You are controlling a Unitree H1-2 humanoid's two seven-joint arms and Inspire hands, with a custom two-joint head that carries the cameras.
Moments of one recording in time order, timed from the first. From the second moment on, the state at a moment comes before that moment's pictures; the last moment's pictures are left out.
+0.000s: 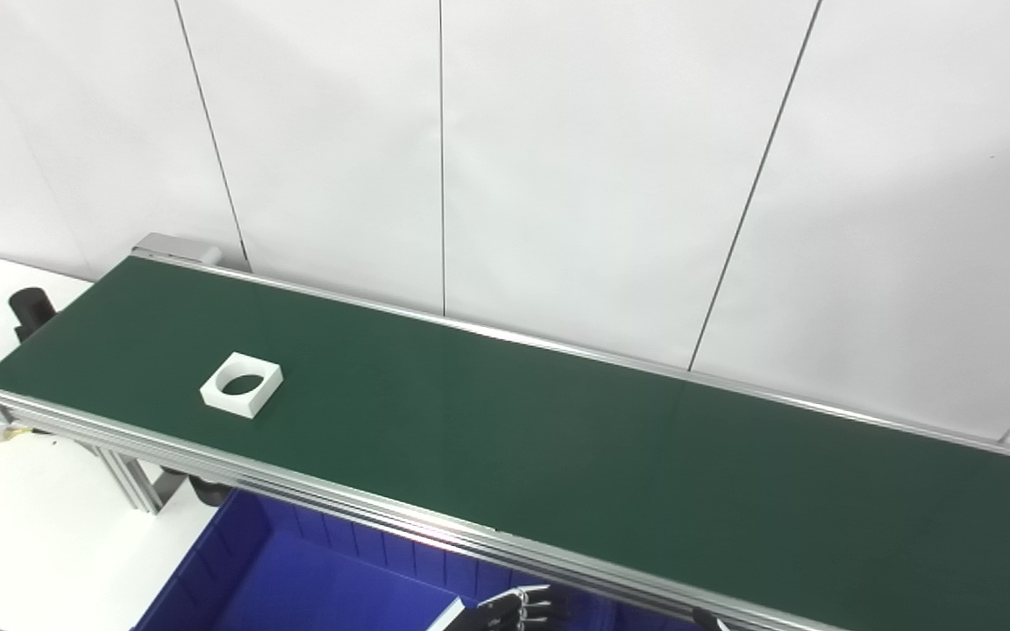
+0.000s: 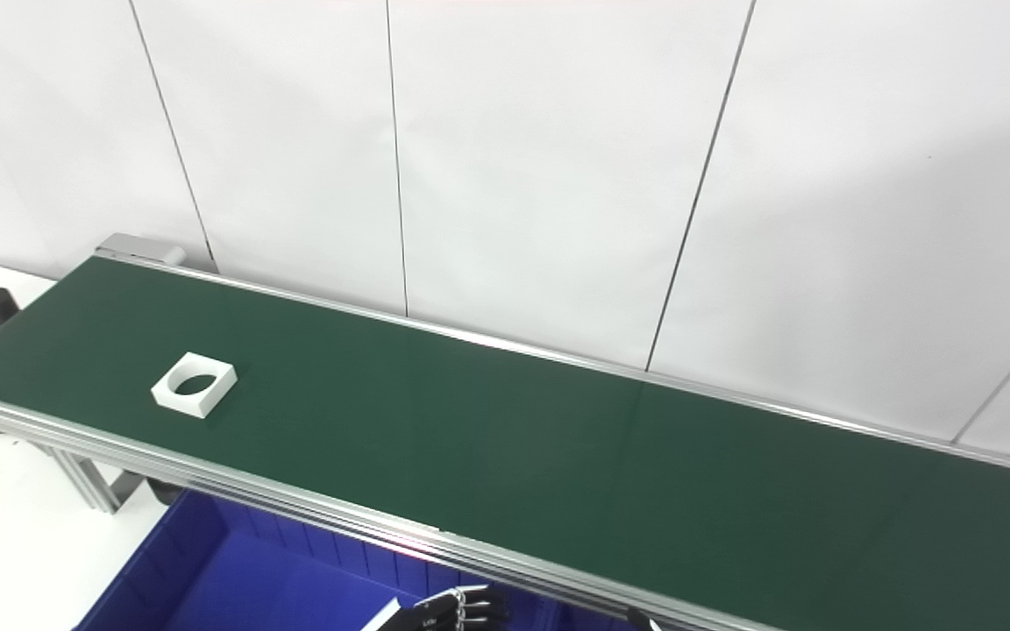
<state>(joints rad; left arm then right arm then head) 0.12 0.05 -0.18 0.35 -0.05 -0.40 -0.29 0.17 -0.14 0.23 0.09 -0.18 -0.29 0.10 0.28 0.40</state>
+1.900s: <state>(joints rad) 0.09 0.21 -0.18 -0.15 -0.07 -0.15 -0.36 0.16 -0.13 0.23 0.10 -0.18 -0.29 0.10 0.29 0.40</state>
